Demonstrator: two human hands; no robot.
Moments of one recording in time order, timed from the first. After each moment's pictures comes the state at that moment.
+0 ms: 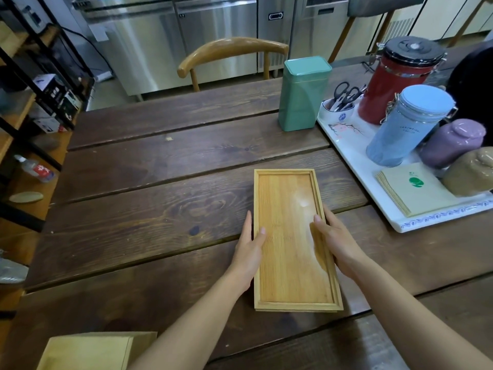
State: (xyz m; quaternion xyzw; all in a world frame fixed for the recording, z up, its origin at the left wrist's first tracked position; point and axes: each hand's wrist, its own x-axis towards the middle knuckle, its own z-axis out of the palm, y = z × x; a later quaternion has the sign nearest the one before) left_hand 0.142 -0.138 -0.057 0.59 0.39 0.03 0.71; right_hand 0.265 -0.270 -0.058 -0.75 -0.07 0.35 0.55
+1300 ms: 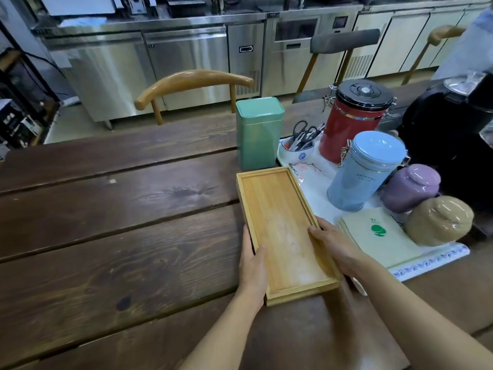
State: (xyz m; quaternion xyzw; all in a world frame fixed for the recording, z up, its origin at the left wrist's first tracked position) left_hand 0.289 -0.177 -0.074 0.53 0.39 0.11 0.75; right_hand 0.417 -0.291 -0.054 -0.78 -0.07 0.36 0.51
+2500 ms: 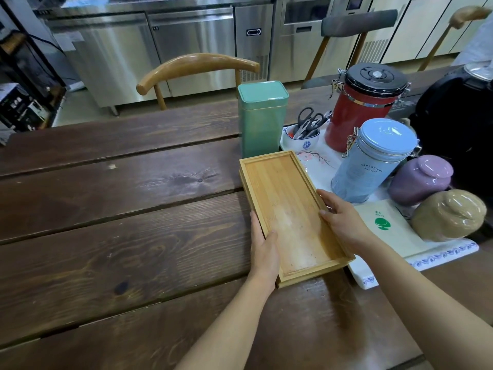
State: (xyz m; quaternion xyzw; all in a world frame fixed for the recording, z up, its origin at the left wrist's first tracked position) left_hand 0.313 -0.193 -0.085 0.52 0.39 0.12 0.75; right_hand 0.437 -0.292 -0.041 -0.83 -0.15 0.26 0.47
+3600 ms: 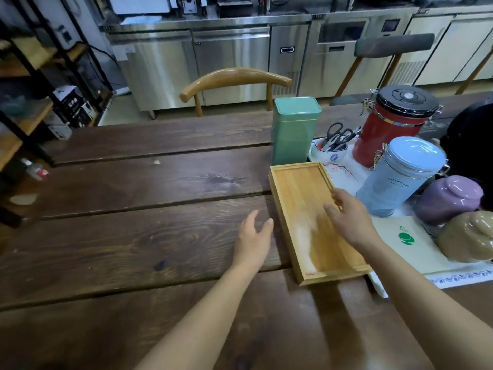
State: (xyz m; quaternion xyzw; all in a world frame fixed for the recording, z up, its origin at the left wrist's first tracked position) left_hand 0.262 -0.141 -0.036 0.68 0.43 0.11 0.59; right_hand 0.404 -0.259 -0.004 -0.90 -0.24 0.14 0.33
